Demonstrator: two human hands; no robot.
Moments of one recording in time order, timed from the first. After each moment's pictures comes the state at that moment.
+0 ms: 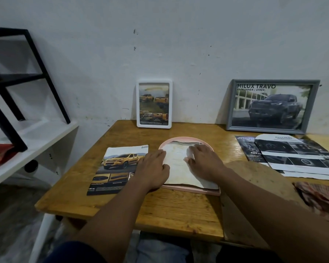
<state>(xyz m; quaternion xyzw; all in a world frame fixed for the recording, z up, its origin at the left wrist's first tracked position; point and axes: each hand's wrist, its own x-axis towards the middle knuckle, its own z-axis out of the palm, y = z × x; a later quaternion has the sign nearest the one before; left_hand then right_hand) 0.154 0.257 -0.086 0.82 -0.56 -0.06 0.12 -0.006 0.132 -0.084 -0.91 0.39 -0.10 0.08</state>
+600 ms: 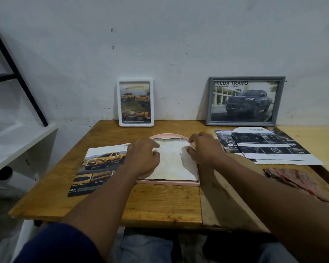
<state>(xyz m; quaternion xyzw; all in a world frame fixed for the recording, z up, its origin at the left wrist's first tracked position) 0.135 0.238 -0.061 0.79 -0.57 -0.01 0.20 -0.058 0.124 -0.048 -0.88 0.45 -0.13 0.08</state>
